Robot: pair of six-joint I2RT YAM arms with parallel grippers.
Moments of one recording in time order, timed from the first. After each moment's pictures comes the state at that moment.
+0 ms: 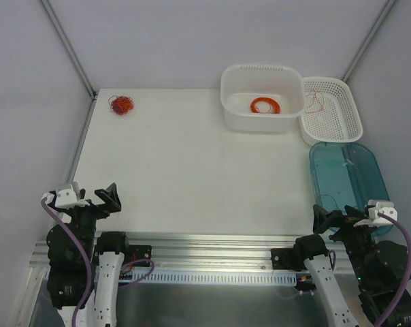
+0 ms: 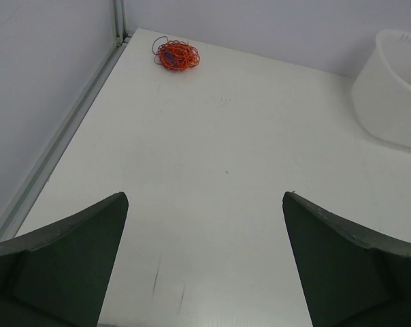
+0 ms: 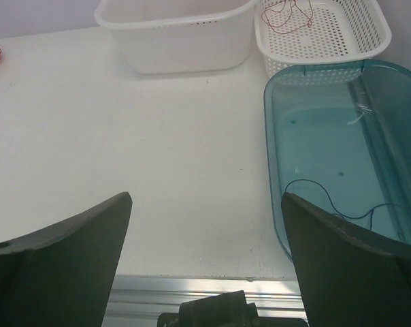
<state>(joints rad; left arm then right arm) 0.05 0.01 0.82 -0.86 -0.07 -0.17 0.24 0.06 1.06 -1.16 0.19 0.16</state>
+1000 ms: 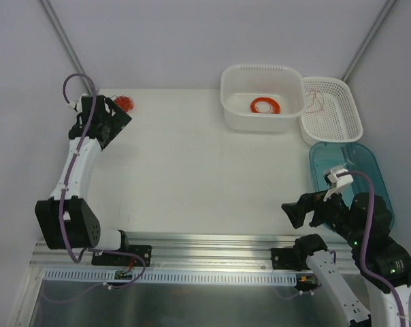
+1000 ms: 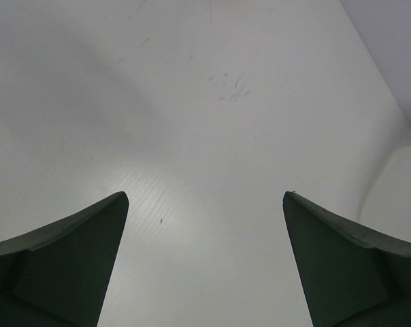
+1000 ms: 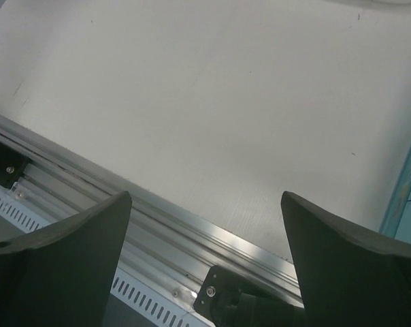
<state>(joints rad) 0.07 1.33 1.21 -0.59 -0.11 -0.71 0.30 0.35 1.08 -1.16 -0.24 0.11</state>
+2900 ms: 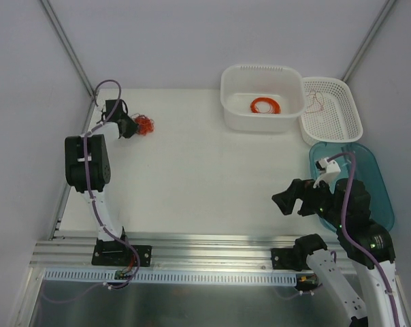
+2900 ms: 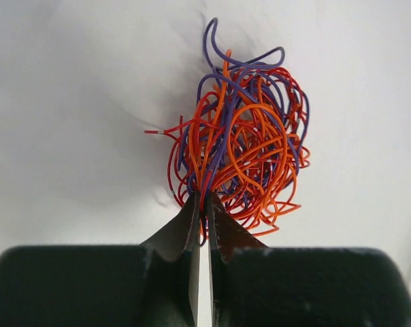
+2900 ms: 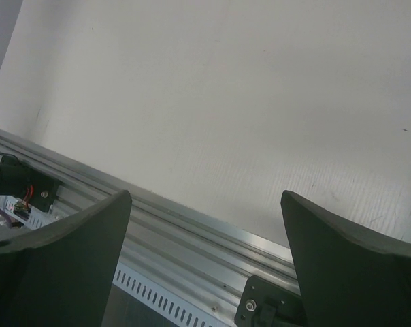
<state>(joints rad) 0.13 2.08 1.42 -0.11 0.03 -0.74 0.30 0.43 0.93 -1.02 -0.23 0.32</state>
